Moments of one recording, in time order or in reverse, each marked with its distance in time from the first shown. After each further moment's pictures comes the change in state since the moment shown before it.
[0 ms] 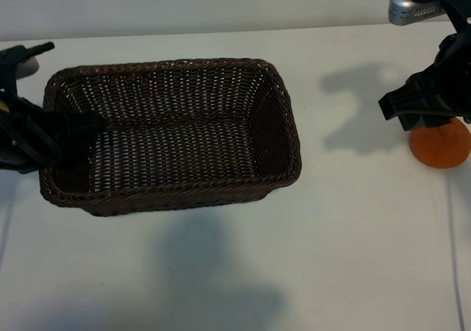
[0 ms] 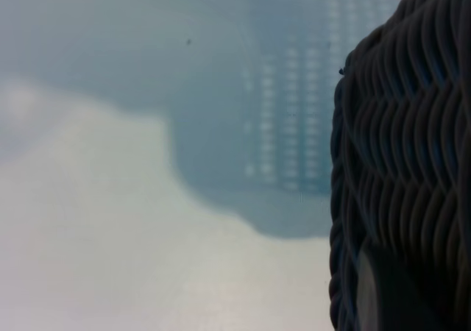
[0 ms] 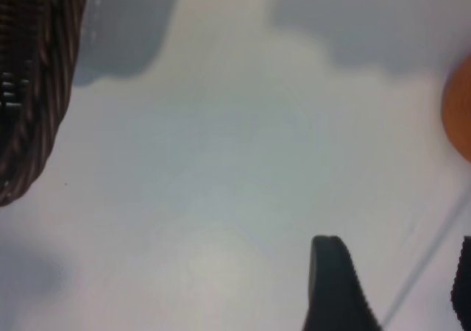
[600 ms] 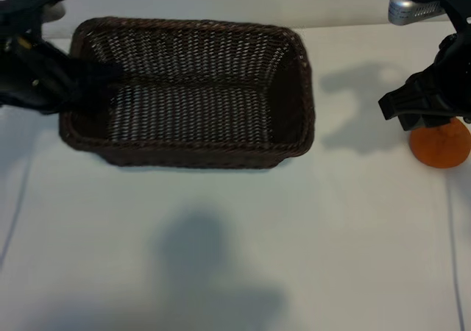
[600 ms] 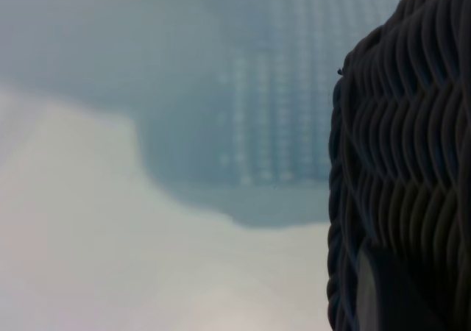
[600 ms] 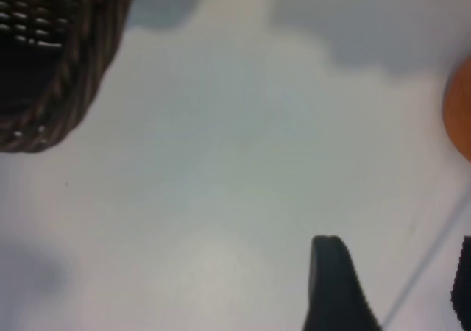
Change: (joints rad) left arm 0.000 0.214 -0.277 -0.080 0.035 0.173; right arm 0.000 0.000 0.000 0.001 0.000 0.000
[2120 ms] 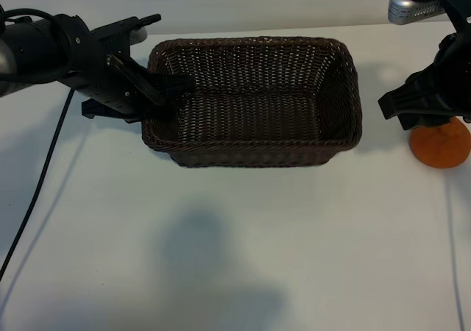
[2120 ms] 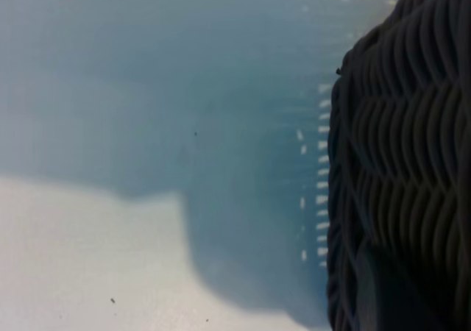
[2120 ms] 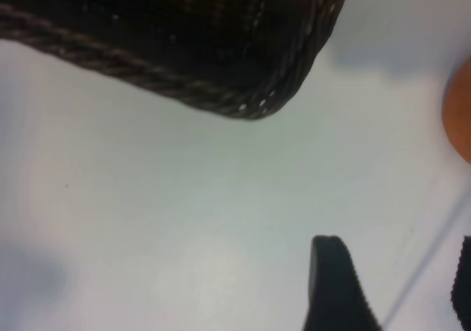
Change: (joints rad) left arm -0.121 0.314 -0.070 -0.150 -0.228 0.018; right arm 0.000 0.000 0.000 0.000 -0.004 0.000
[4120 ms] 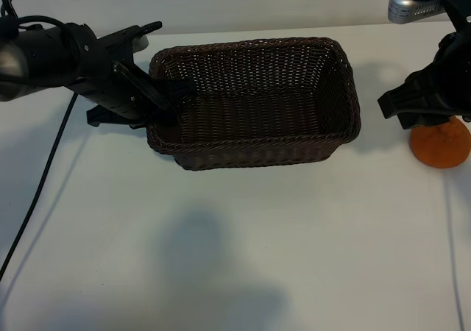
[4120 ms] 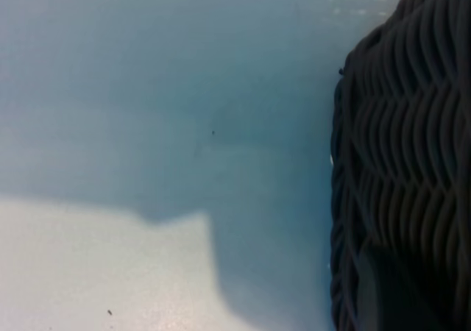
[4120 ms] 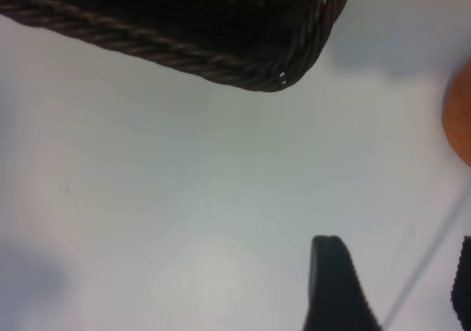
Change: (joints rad) left arm 0.000 0.047 0.001 -0.011 -0.025 -0.033; right arm 0.000 0.000 0.000 0.001 -0.006 0.000
